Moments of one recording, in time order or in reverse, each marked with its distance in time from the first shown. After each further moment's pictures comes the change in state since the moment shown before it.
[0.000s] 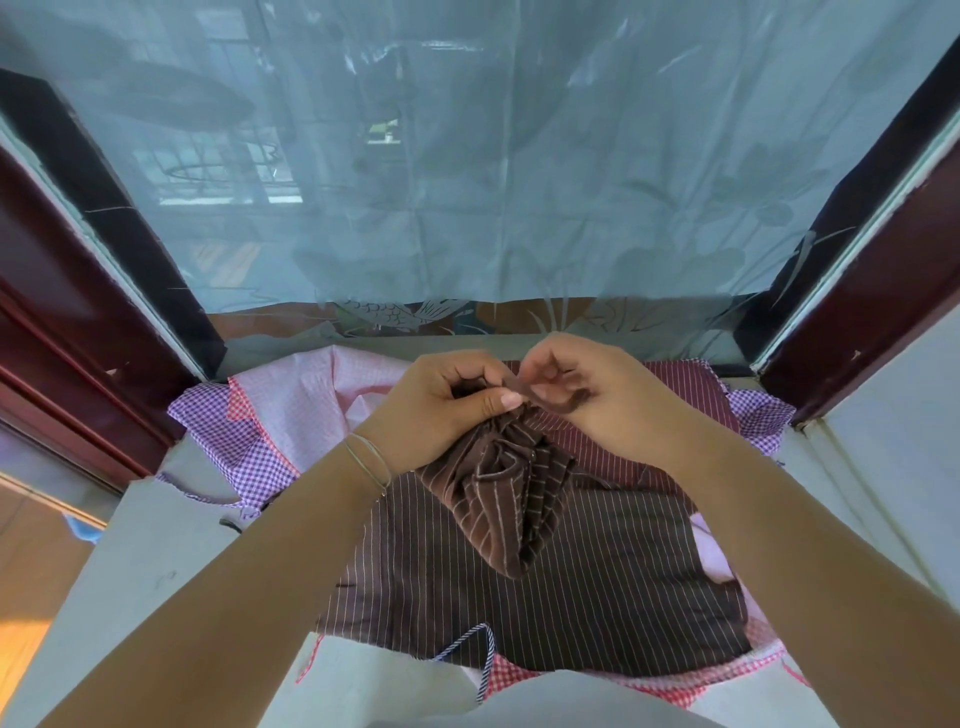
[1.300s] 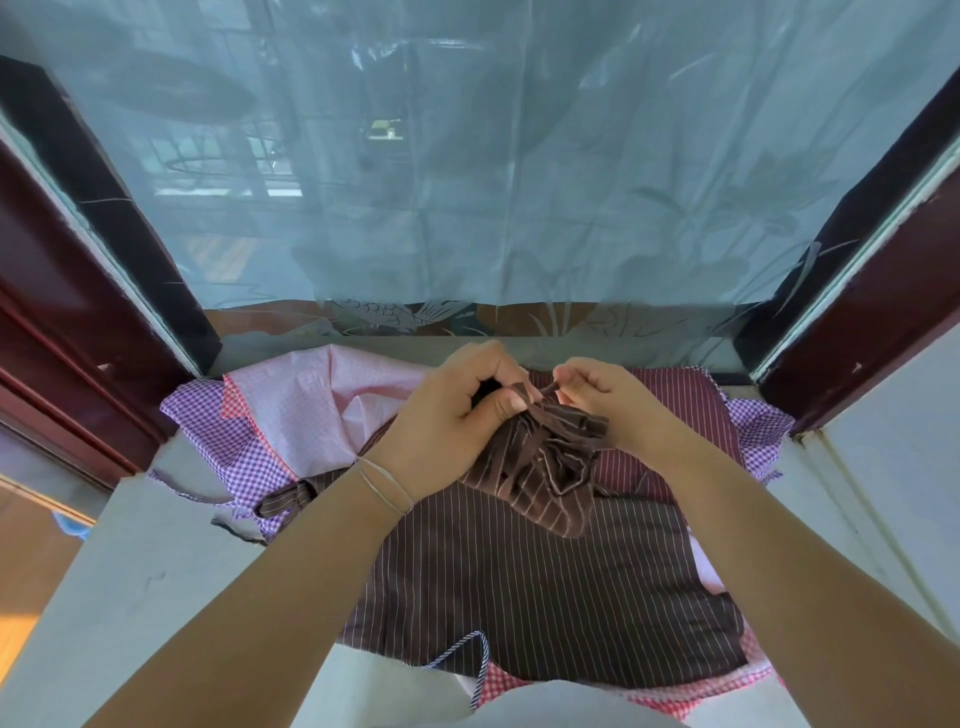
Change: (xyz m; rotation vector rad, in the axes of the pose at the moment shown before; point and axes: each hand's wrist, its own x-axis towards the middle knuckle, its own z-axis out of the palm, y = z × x) left_hand -0.002 0.008 0.009 0.225 0.096 0.174; right_hand 0.025 0.052 0.012 0.056 0.020 0.265
